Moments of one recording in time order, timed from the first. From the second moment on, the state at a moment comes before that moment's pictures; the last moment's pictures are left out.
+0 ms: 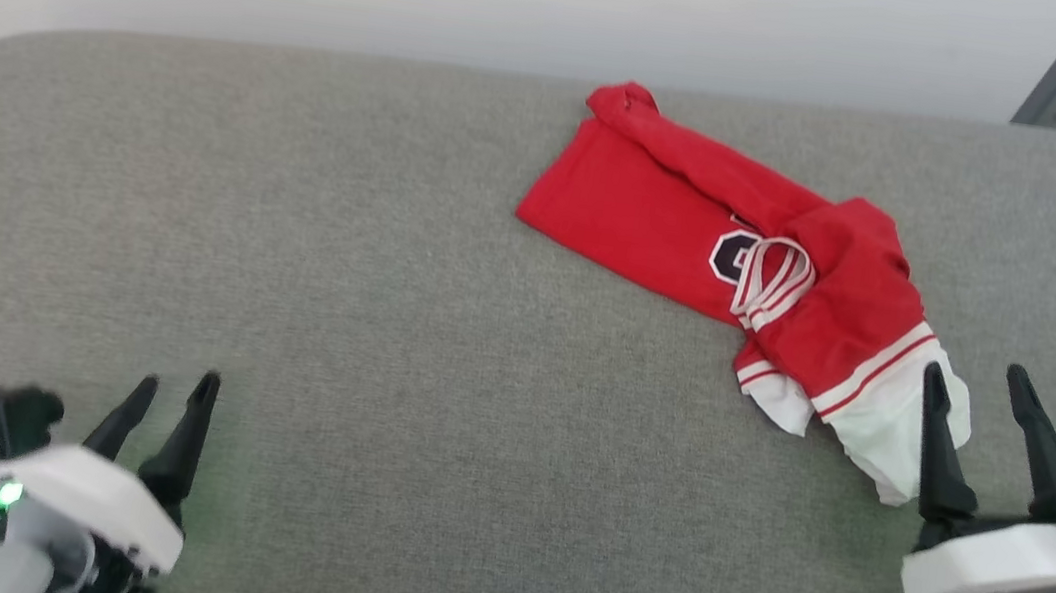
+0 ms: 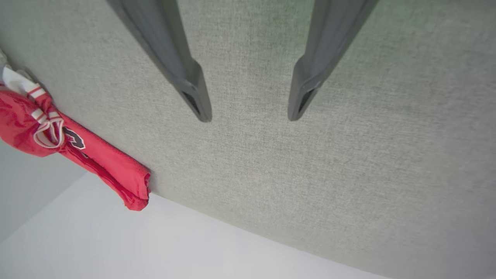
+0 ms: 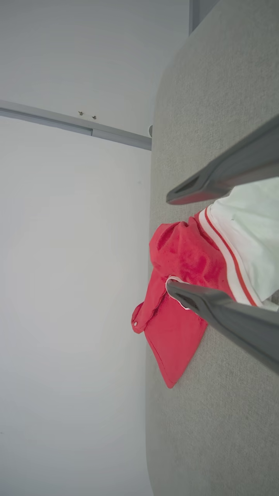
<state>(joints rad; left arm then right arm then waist) -0.31 0.51 -0.52 0.58 -1.03 -0.12 -0.26 -0.17 -0.18 -0.04 0.26 0.22 0.13 -0.26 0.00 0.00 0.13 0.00</state>
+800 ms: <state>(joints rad) 0.03 0.25 0.00 0.09 -0.20 -0.11 -0.26 -0.12 -0.18 -0.06 0.19 0.21 0.13 -0.26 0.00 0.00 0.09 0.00</state>
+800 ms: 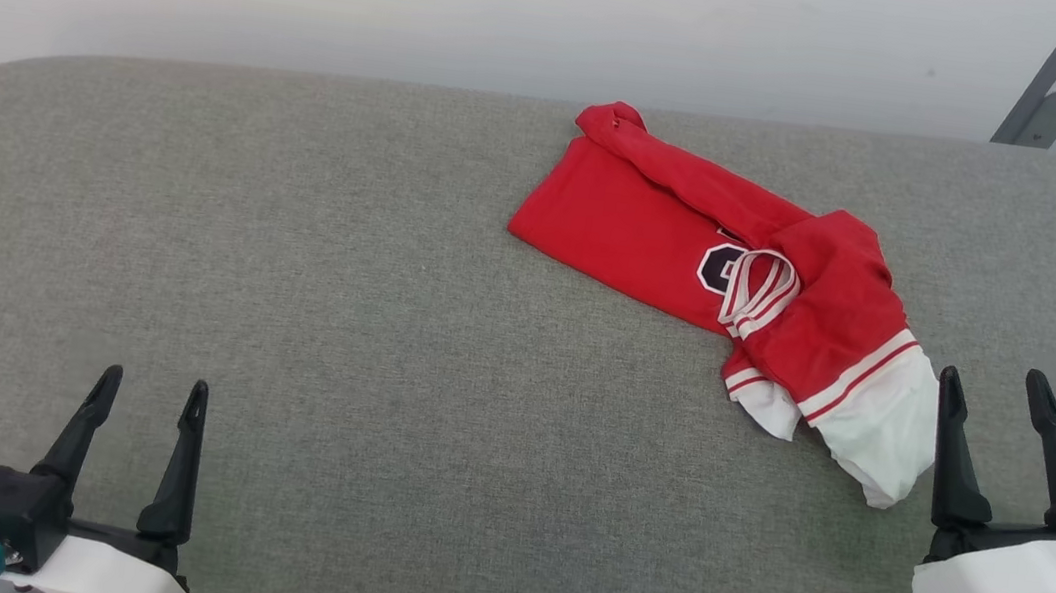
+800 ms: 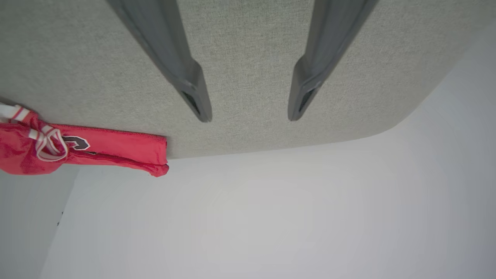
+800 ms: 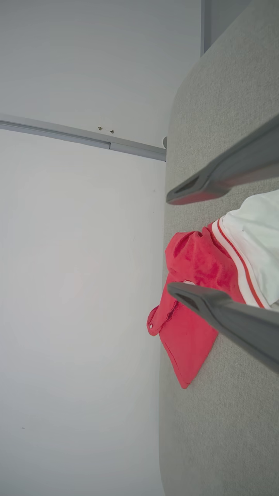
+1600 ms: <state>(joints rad) -0.01 0.17 -0.01 0.11 -0.19 -0.13 -0.26 -0.22 -0.38 0.23 0.23 0.19 0.13 -0.07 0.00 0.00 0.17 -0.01</state>
